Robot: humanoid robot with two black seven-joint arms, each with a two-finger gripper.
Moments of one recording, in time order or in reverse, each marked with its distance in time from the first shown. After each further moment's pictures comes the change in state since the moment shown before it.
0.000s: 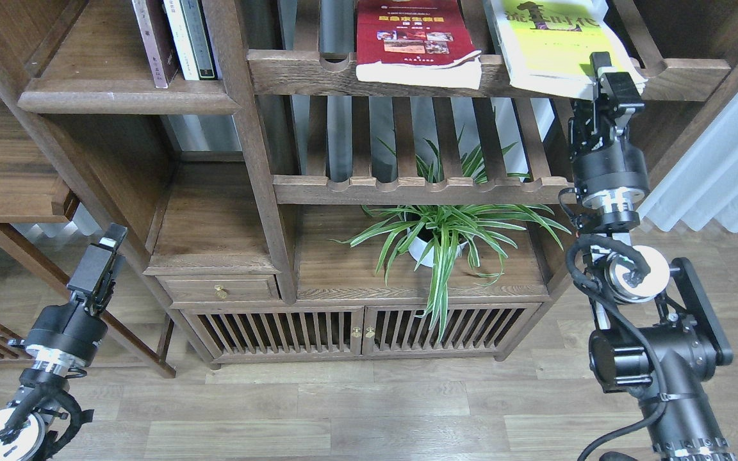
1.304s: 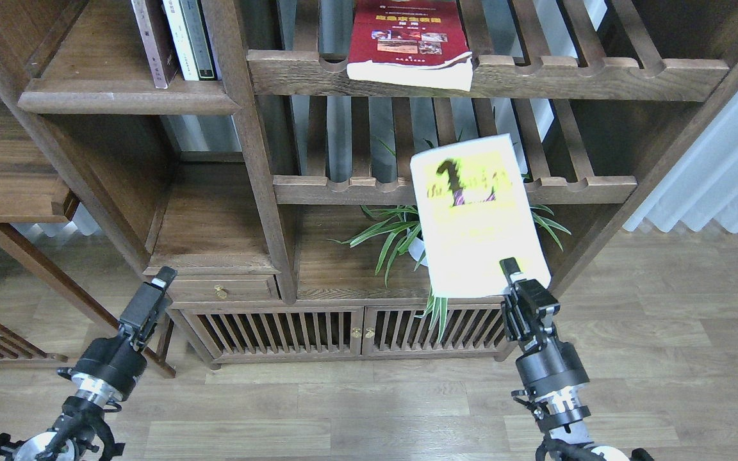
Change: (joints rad) left arm 0.044 -0.032 0.204 0.151 -0.052 0.000 -0.015; right arm -0.605 0.004 -0.353 0.025 0.030 0.279 -0.140
